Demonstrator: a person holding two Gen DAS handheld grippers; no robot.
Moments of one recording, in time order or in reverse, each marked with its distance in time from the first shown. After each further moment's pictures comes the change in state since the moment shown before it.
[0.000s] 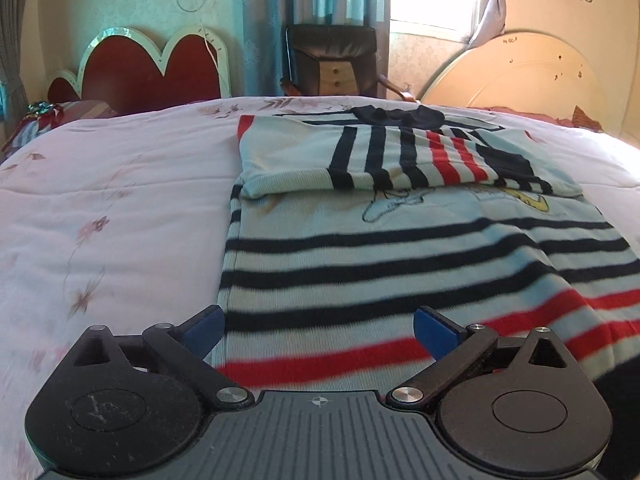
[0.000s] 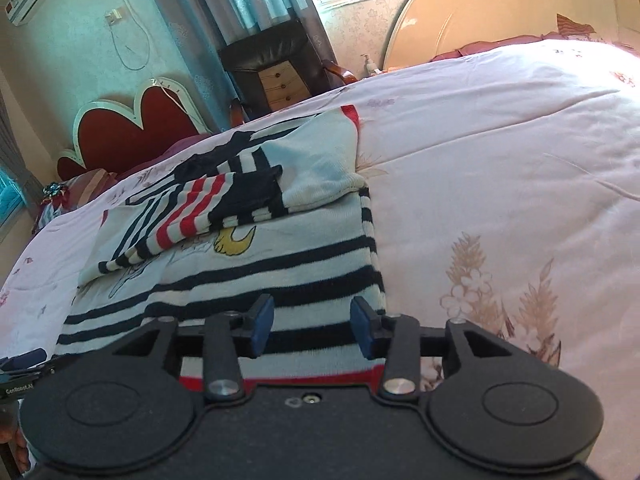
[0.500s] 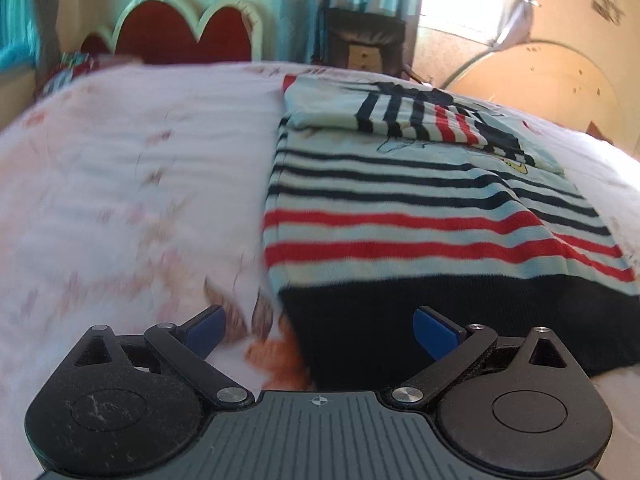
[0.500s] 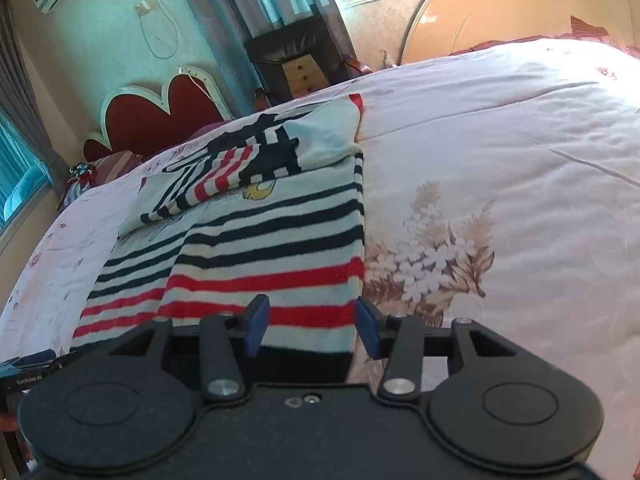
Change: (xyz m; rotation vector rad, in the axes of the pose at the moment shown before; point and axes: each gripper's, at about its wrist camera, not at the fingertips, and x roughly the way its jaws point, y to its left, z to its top) left arm -0.077 0.027 -0.075 -0.167 0.071 -0.008; right arm -0.081 -0.016 -0.049 -0.043 0.029 0.056
